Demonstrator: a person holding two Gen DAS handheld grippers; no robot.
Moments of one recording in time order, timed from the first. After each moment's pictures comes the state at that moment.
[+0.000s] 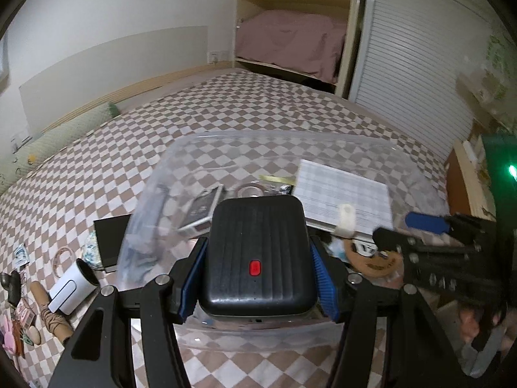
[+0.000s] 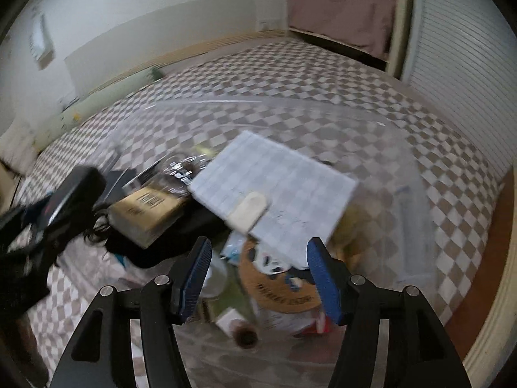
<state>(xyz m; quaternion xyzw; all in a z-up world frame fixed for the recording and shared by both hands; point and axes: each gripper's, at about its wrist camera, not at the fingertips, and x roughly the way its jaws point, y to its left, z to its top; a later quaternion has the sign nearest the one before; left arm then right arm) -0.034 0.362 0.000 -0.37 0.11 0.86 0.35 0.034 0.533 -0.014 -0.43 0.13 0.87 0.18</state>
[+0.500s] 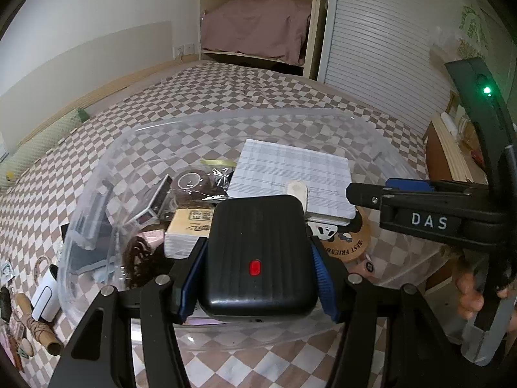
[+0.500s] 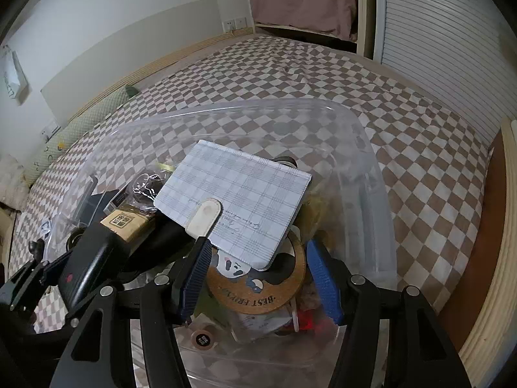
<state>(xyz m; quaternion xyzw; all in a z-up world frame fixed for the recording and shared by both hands) -0.016 0.390 -0.016 -0.38 0.14 0.83 0.40 0.048 0.552 -0.011 -0.43 0.18 0.86 0.21</state>
